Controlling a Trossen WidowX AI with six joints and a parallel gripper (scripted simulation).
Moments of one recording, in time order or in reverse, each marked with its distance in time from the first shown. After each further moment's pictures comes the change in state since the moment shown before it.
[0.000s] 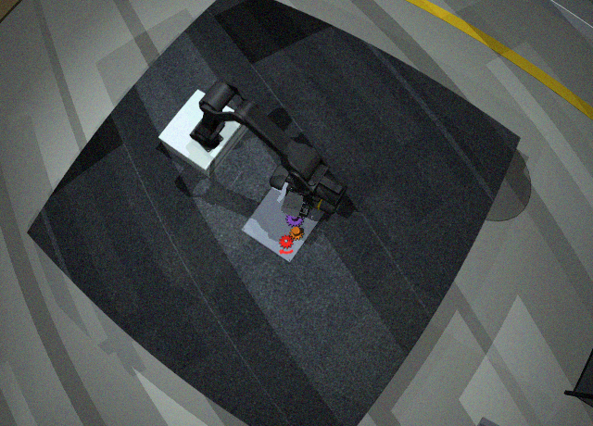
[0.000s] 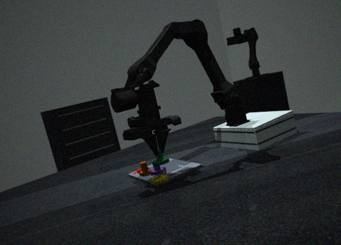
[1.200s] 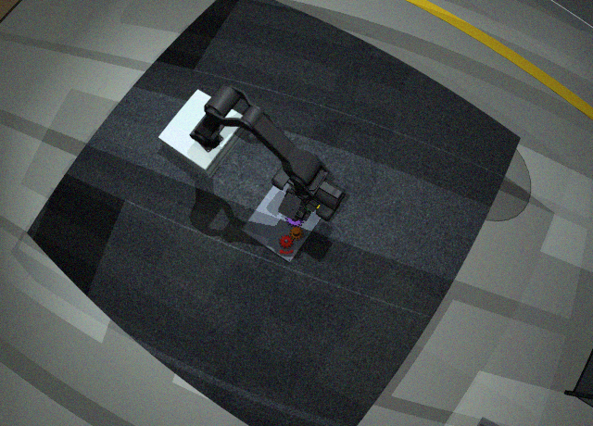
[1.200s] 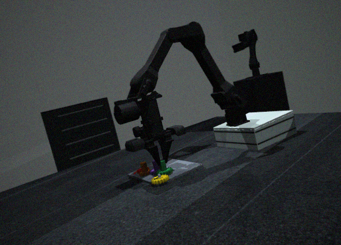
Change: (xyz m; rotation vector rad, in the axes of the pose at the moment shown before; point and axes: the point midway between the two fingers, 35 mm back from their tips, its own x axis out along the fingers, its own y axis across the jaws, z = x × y) arm 0.034 -0.002 -0.001 0.153 0.003 -0.012
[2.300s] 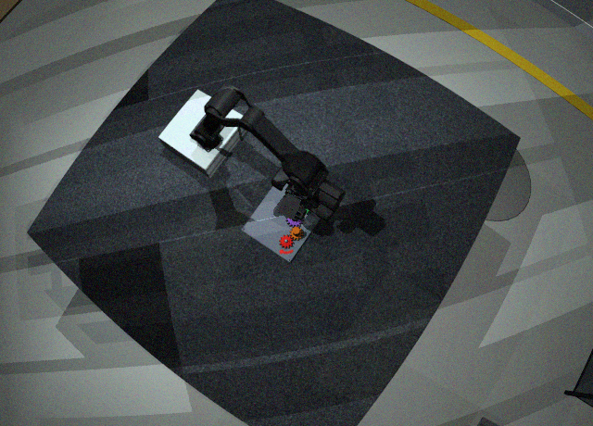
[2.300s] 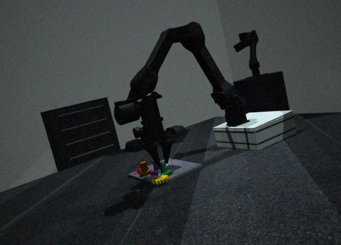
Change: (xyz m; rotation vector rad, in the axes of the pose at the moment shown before) arm 0.002 -0.001 0.001 -0.007 0.001 -0.004
